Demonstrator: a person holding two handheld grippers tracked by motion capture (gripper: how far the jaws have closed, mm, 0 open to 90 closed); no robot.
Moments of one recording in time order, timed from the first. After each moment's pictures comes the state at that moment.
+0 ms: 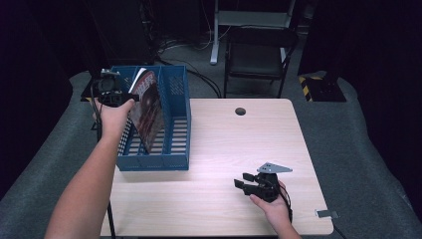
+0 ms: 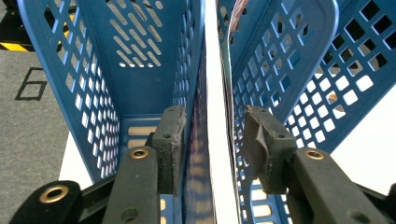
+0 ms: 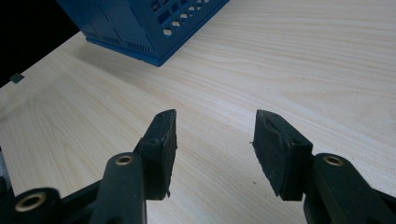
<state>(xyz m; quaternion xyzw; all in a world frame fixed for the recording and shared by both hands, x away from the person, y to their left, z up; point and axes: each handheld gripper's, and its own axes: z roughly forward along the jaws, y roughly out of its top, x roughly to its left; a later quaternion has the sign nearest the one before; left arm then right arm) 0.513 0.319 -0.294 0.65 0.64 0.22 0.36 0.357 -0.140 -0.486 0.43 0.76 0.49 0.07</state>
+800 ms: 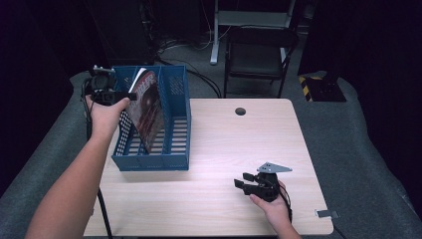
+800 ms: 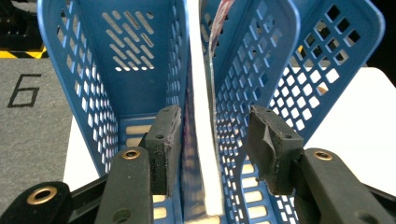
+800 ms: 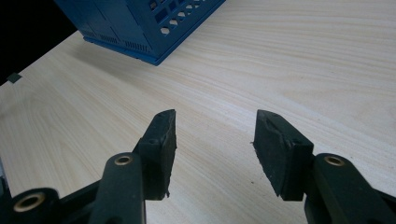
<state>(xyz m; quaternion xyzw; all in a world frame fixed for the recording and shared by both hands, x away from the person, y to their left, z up) 0.498 0.324 -0.273 0.66 0.62 0.21 0.37 0.359 -0.141 -0.487 0.43 0.76 0.48 0.07</state>
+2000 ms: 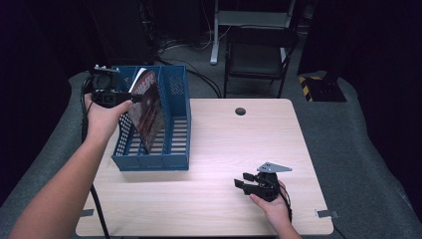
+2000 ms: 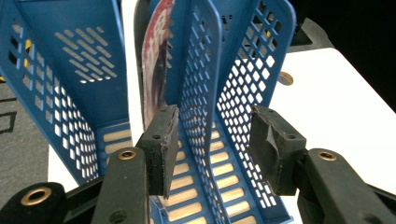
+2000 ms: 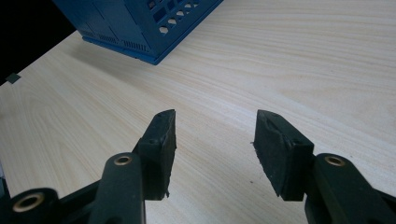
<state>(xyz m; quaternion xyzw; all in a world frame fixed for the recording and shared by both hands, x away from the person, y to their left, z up) 0.473 0.305 -0.252 0.71 0.55 0.20 0.39 0.361 -0.141 -0.488 0.43 0.76 0.48 0.07</state>
